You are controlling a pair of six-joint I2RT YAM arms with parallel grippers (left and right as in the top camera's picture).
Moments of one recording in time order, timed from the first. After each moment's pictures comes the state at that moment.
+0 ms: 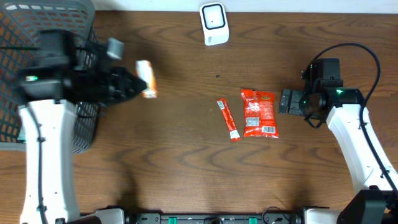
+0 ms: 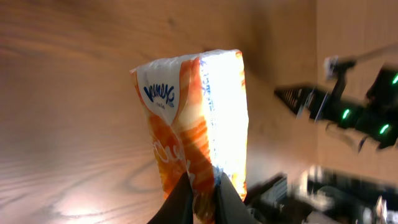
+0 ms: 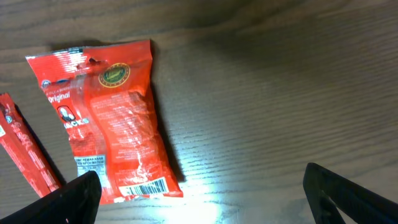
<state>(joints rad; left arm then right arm) 0.06 1.45 1.52 -1.27 0.76 -0.09 0.01 1.49 1.11 -0.84 0.02 0.21</state>
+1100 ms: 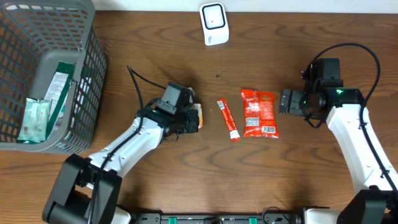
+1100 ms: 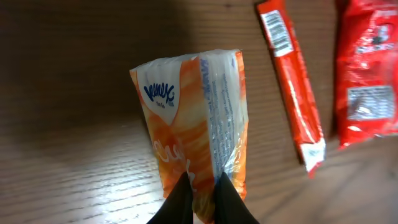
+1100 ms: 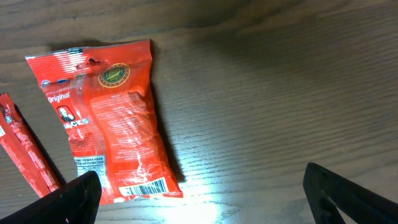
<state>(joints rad) -0.47 1.61 0.88 -0.37 0.25 -0.49 0.01 1.49 1.11 -0.84 0.02 0.21</state>
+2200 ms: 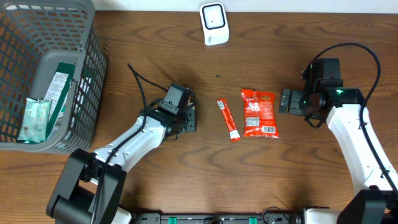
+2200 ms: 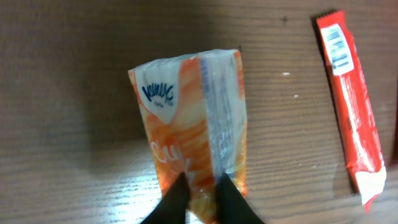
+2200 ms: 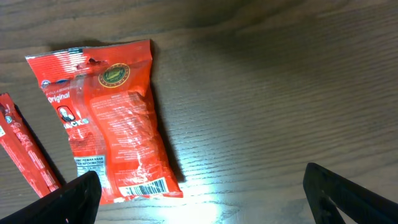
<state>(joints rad) -0.48 1.64 0.88 -0.36 0.12 -0.50 0.01 1.49 1.11 -0.84 0.02 0.21</state>
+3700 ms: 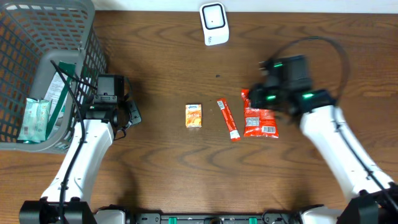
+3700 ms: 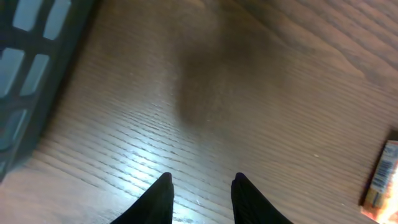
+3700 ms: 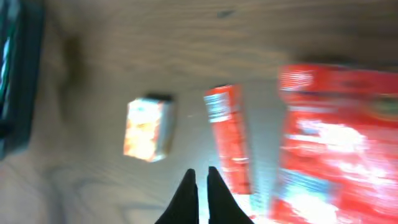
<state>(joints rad) -0.03 1.41 0.92 -0.71 -0.05 -0.40 0.34 1.50 1.11 -0.59 -0.30 0.38</state>
